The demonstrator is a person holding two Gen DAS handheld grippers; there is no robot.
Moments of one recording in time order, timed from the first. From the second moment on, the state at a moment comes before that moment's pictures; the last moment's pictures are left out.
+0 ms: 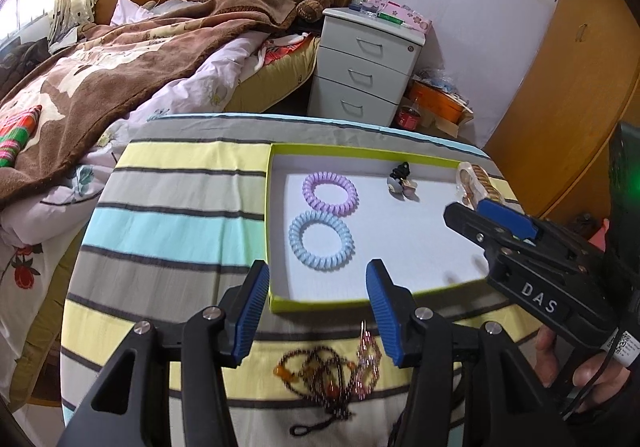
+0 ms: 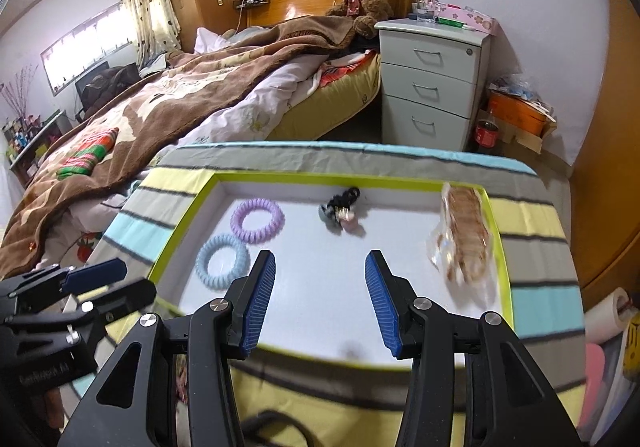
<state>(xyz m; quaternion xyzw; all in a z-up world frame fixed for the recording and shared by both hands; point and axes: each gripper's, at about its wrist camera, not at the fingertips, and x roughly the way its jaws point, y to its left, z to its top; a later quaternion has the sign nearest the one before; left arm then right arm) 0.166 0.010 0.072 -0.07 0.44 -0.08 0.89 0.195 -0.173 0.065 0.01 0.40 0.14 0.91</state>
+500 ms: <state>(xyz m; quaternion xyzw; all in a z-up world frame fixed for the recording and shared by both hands) 0.118 0.038 0.058 -0.09 0.45 -0.08 0.88 0.132 -0.178 0.039 -0.05 0.41 0.17 0.89</state>
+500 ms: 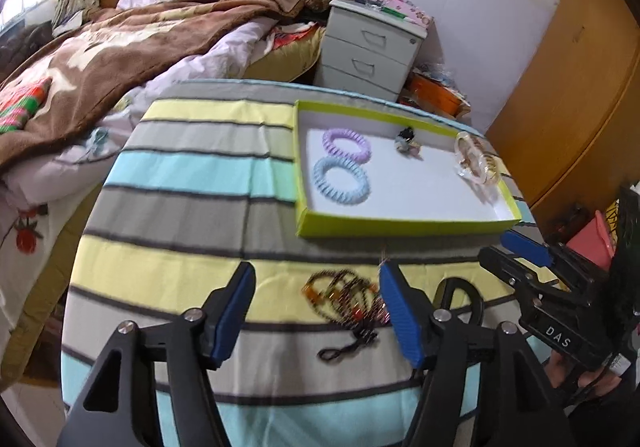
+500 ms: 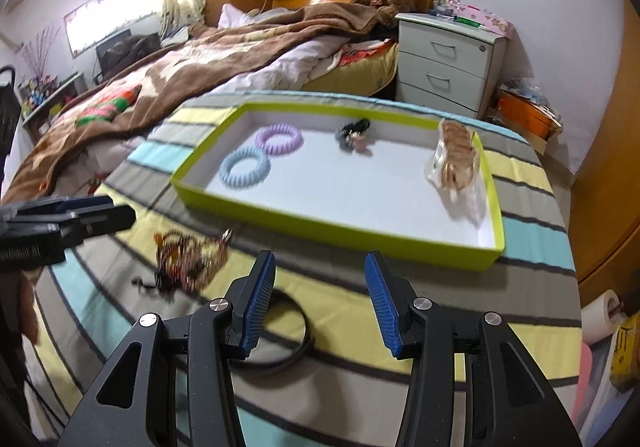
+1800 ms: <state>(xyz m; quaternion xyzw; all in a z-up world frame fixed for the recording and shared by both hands) 0.092 0.041 0.036 -0.11 0.48 -0.09 0.86 0.118 -0.180 0.010 -0.07 0.43 0.18 0.88</state>
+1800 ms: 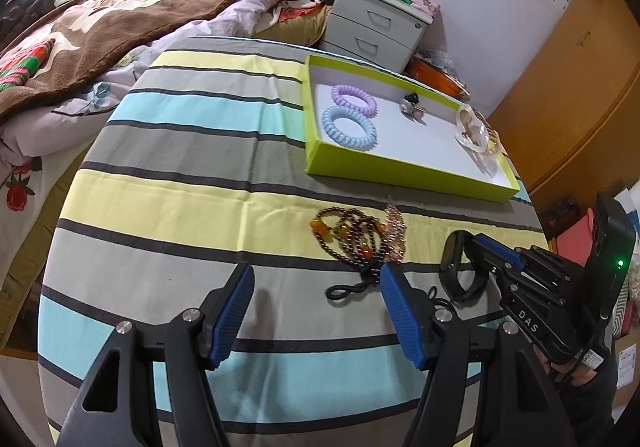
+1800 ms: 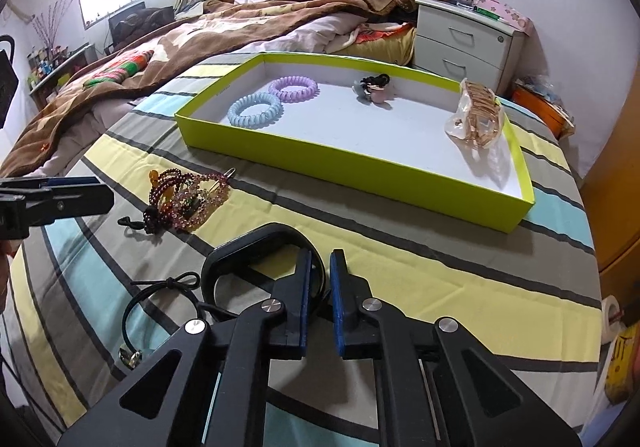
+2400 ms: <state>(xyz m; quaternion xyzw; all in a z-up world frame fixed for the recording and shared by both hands) 0.068 -0.037 0.027 -0.03 0.51 -0.18 0.84 0.100 -0.229 0.025 -0.02 0.40 0.14 0.90</state>
